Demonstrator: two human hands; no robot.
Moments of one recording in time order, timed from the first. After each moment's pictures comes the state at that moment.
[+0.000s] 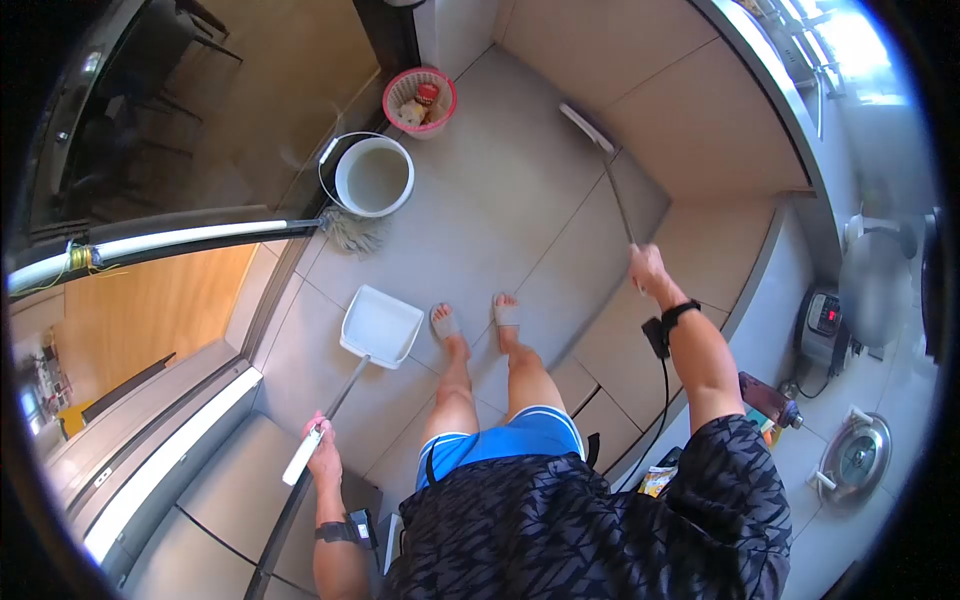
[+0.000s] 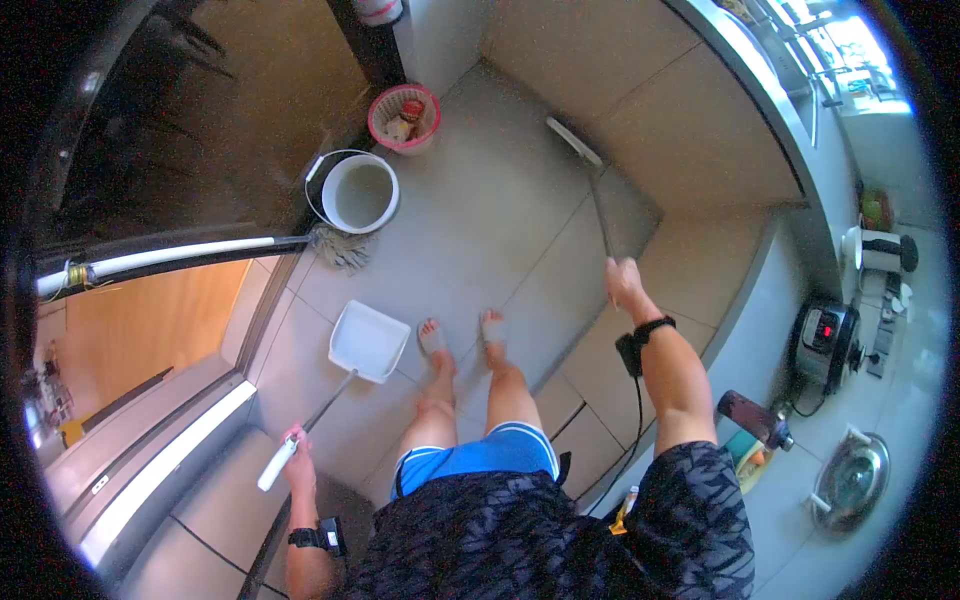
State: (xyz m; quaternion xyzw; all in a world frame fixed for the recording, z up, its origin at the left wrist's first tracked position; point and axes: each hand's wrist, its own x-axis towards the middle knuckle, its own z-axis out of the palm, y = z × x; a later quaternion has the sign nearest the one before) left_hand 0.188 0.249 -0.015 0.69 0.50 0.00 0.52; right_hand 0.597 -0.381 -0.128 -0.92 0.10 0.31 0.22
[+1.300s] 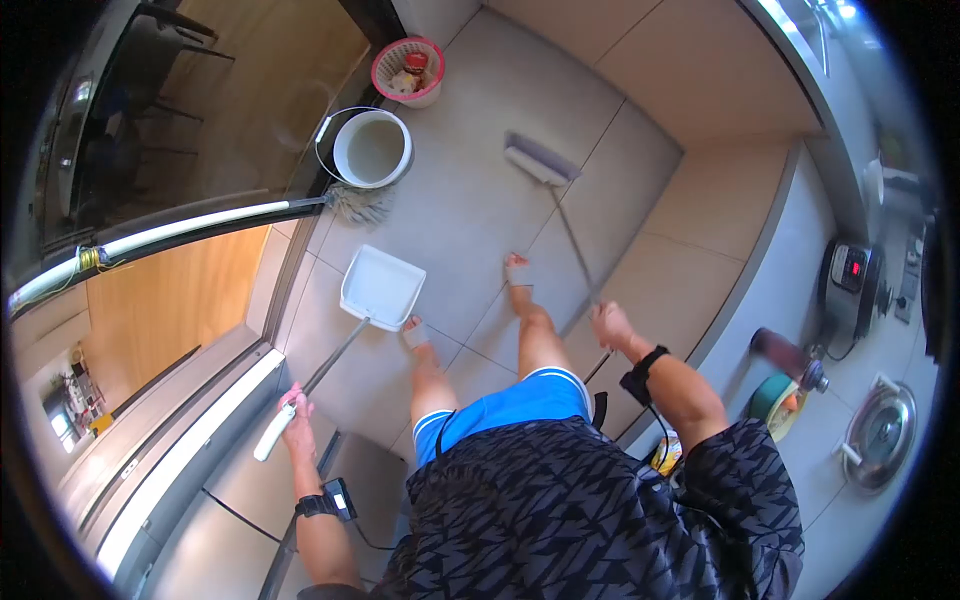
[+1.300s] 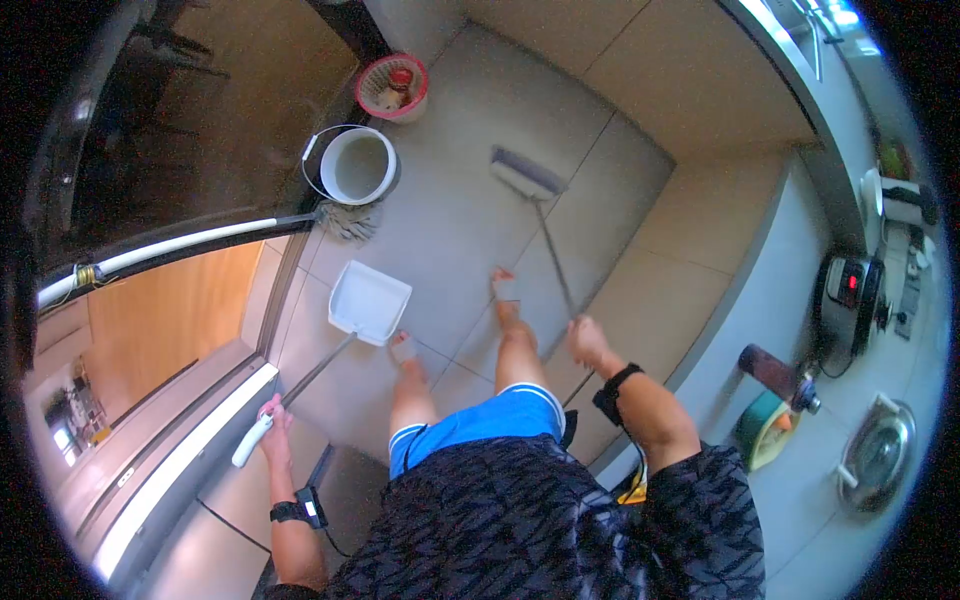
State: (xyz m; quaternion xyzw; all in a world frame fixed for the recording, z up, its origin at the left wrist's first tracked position) left_hand 0.200 0.293 0.028 0.71 0.49 -0.04 0.51; right_hand 0.384 -0.308 -0.100 -0.82 0.23 0.45 0.28
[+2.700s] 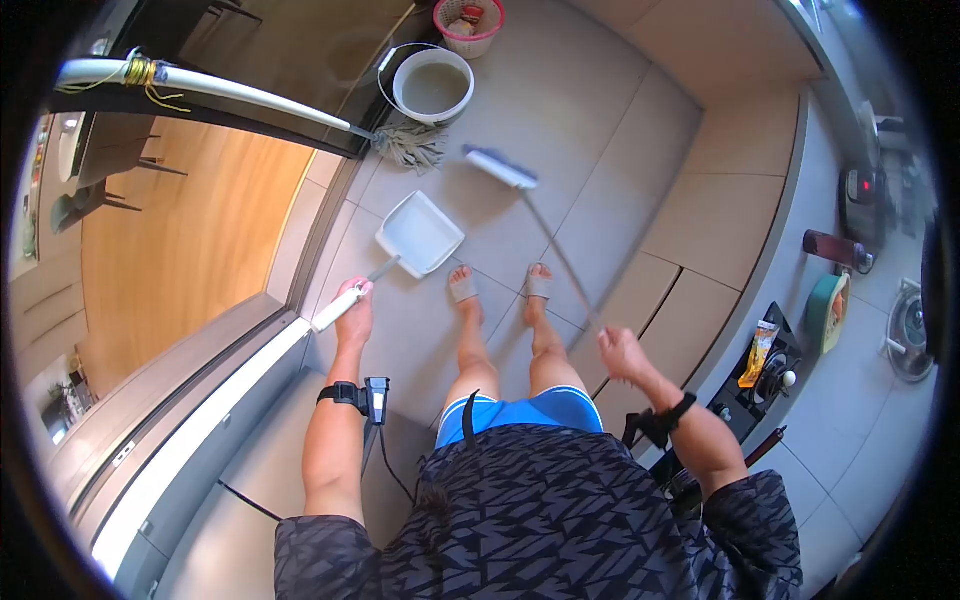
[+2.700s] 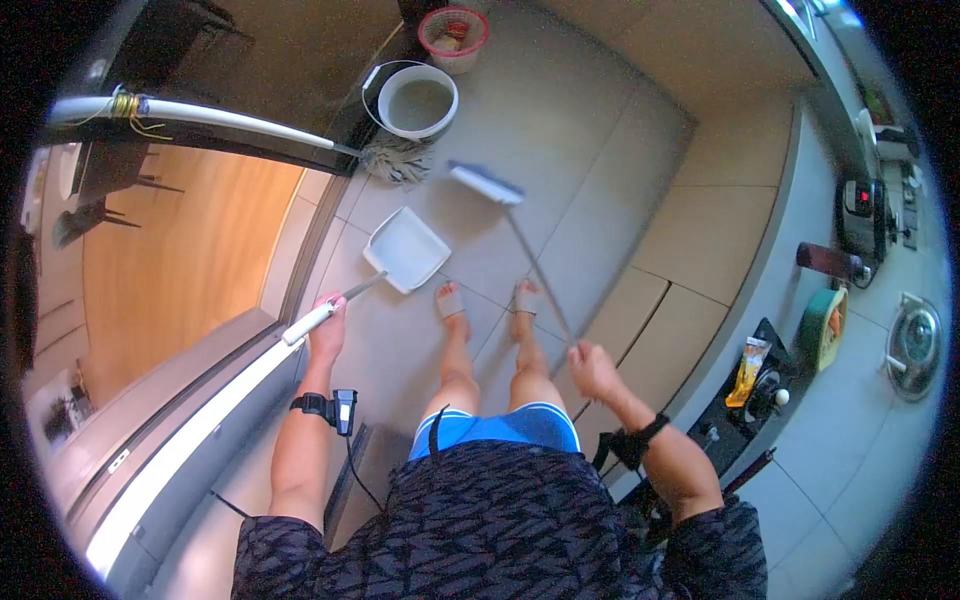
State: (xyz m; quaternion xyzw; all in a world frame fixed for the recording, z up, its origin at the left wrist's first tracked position) left_hand 0.136 0.373 -0.076 0.85 0.29 -0.04 0.45; right_hand 0.095 -0.125 -0.006 -0.82 0.19 0.42 0.34
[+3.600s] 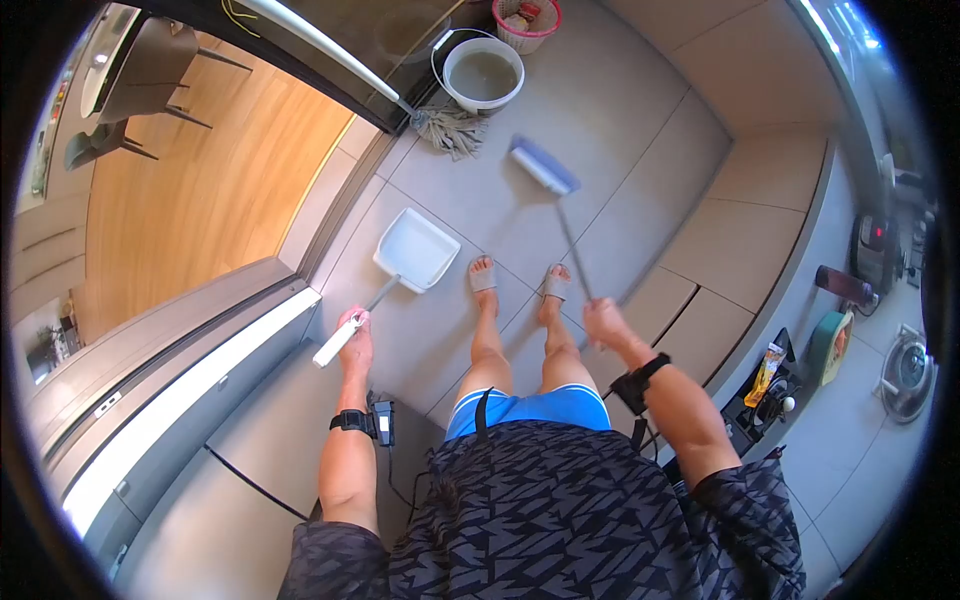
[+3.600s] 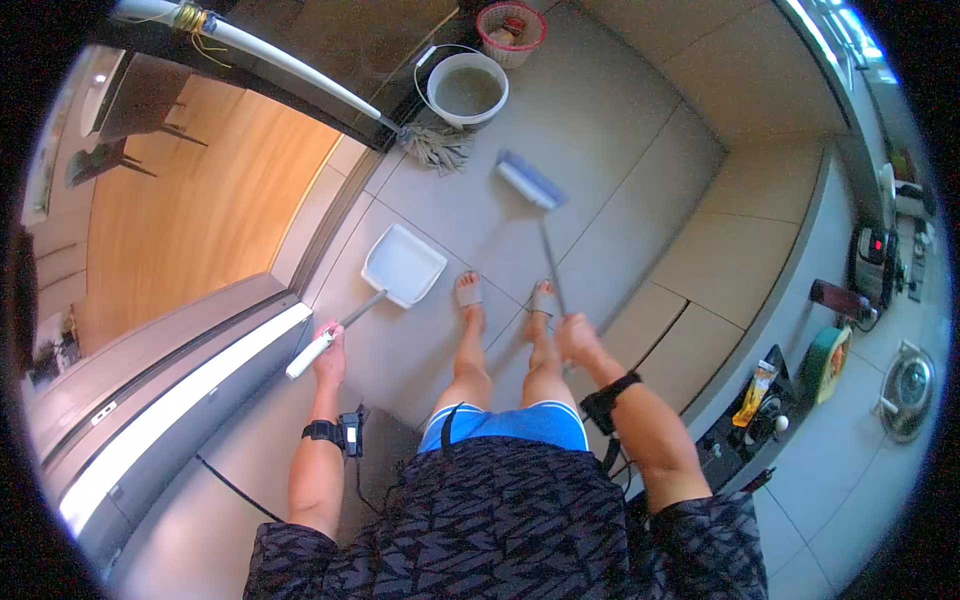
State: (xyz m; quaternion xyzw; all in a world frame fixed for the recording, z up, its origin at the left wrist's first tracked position) left_hand 0.006 0.433 -0.081 0.82 0.37 0.03 0.43; right_hand 0.138 -0.038 -0.061 -0.81 0.18 0.46 0.30
